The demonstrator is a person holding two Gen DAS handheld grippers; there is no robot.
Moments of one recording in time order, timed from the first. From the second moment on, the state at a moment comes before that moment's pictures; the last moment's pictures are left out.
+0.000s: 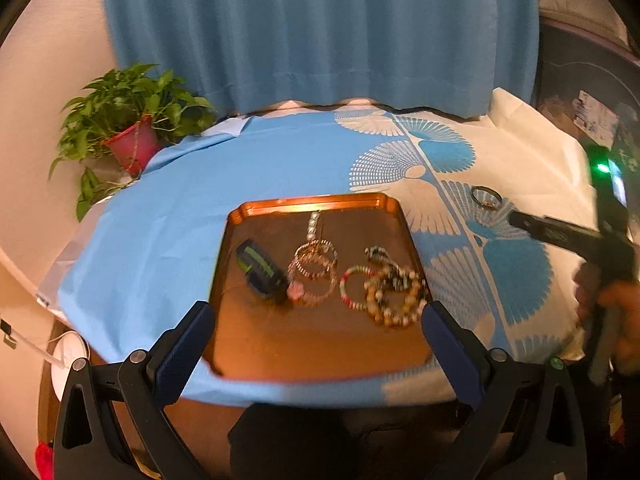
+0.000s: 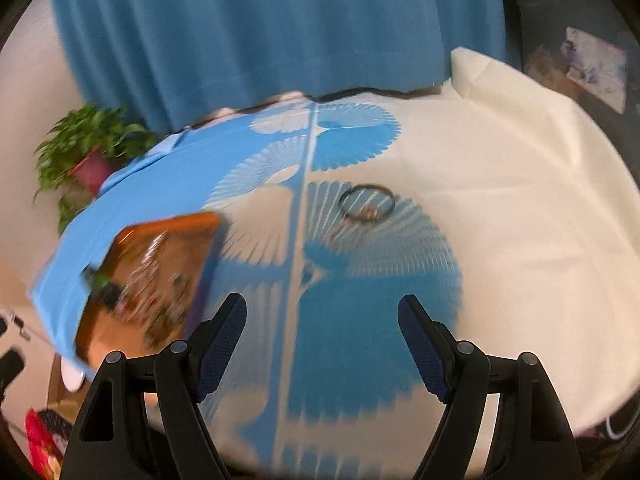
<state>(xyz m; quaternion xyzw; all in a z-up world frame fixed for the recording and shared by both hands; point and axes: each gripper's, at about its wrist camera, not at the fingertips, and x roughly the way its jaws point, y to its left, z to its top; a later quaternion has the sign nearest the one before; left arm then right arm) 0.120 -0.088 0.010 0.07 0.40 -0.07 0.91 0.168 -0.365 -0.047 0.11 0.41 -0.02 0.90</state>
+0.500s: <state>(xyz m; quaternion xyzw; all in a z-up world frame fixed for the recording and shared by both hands) 0.198 -0.144 -0.017 0.09 0.43 -0.08 0.90 0.292 -0.403 -0.104 0.05 0.43 -0.05 0.90</state>
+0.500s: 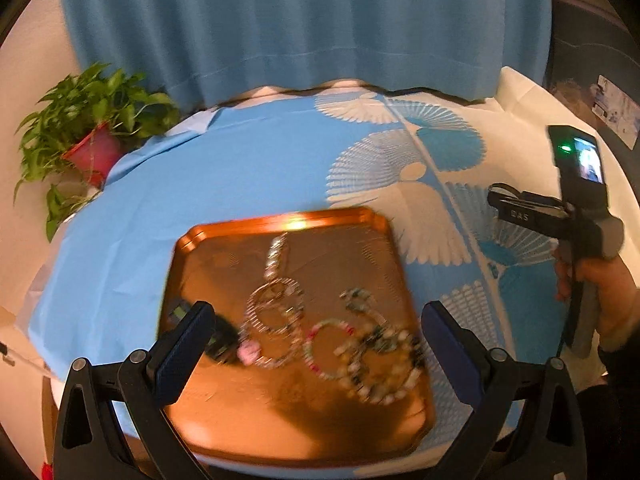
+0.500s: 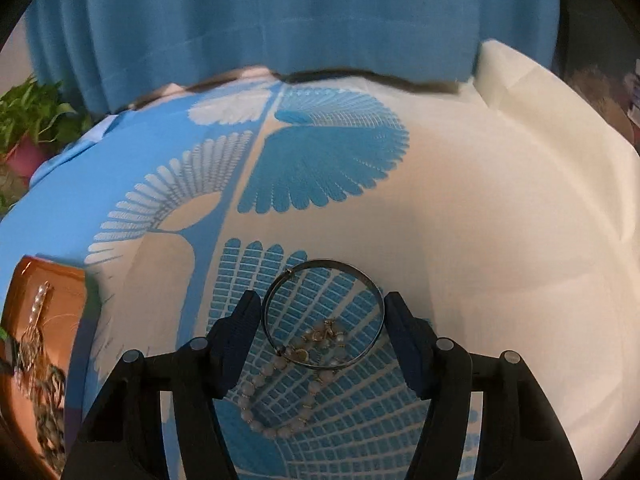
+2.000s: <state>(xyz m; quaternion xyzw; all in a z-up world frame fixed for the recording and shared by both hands) 0.198 -0.281 -0.016 0.13 0.44 -0.35 0.81 0.118 -0.485 -0.025 0.08 0.38 -0.12 0.91</state>
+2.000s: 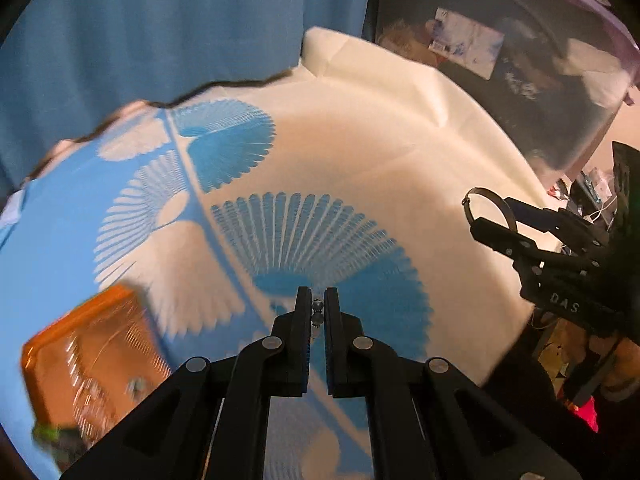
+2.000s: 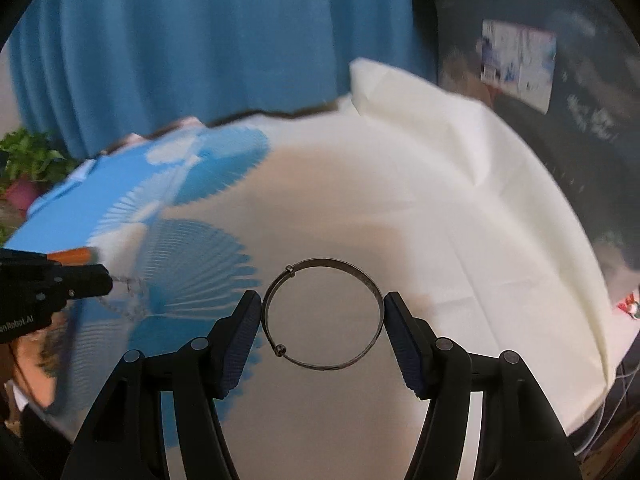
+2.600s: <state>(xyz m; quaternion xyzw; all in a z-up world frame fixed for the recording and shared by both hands) 0.000 -0.123 0.014 0.13 0.42 -0.25 0.86 -0.059 -0.286 0.003 0.03 0.40 0.05 0.91</state>
